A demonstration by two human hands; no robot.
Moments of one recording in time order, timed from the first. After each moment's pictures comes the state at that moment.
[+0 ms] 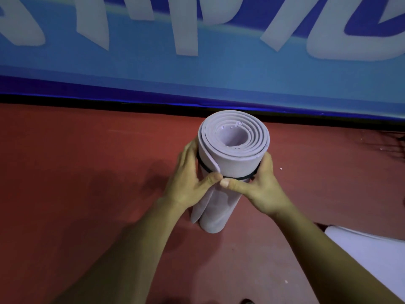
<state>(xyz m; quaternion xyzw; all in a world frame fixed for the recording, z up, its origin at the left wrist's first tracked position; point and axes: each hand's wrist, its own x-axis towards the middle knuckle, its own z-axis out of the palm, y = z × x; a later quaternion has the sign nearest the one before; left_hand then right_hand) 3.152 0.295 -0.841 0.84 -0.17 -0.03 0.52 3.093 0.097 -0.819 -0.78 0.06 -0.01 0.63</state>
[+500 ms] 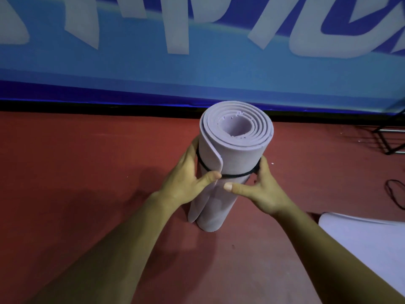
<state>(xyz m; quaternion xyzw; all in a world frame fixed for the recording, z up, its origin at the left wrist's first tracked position) 3.141 0.323 -0.866 0.80 -0.27 -0.07 0.53 3.049 0.119 -0.844 -0.77 0.04 -0.03 0.64</state>
